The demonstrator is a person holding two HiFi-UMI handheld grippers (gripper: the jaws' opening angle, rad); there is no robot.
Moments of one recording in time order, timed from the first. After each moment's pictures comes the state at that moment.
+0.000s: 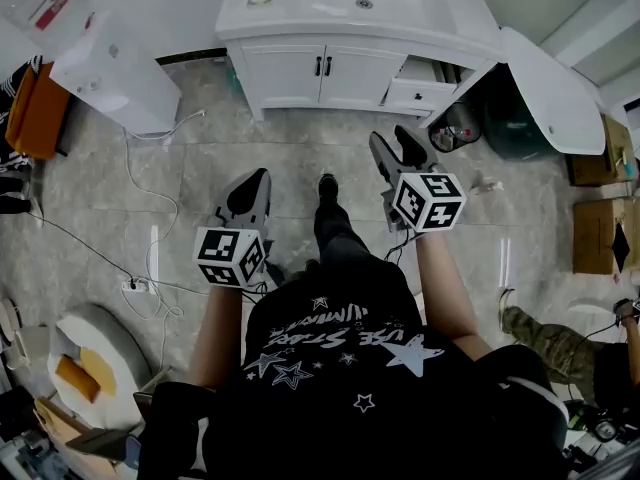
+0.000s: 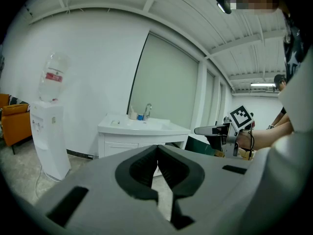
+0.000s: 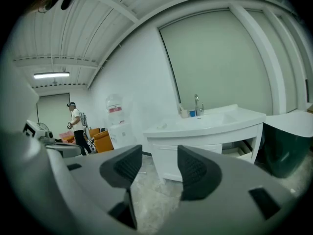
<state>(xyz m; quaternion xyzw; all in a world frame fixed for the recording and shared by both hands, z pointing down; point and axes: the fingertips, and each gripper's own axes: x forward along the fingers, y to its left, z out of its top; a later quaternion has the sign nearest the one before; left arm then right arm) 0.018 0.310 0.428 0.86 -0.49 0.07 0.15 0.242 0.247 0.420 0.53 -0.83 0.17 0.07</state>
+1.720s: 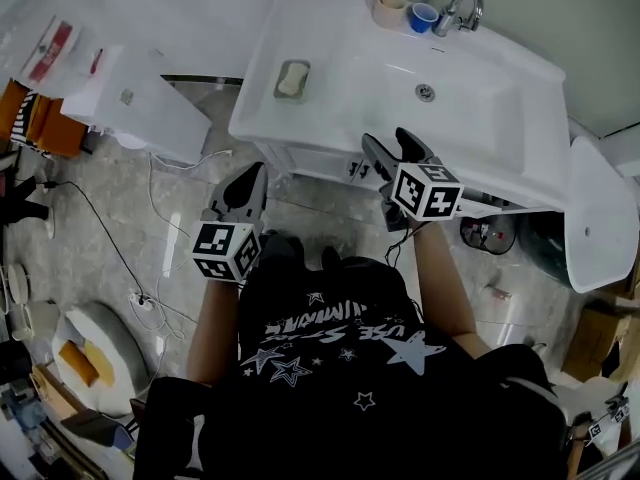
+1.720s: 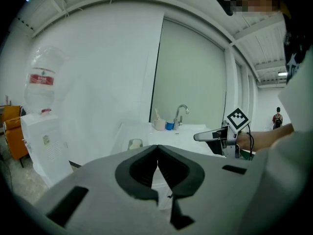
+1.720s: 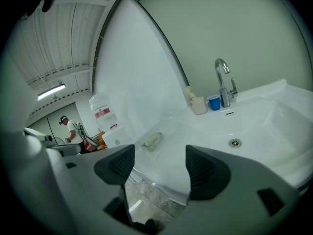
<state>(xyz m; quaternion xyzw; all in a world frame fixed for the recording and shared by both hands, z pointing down) -0.027 -0.088 0.416 0.79 -0.59 0.09 0.14 0.176 -0.196 0.453 0.42 -0.87 0.26 0.09</state>
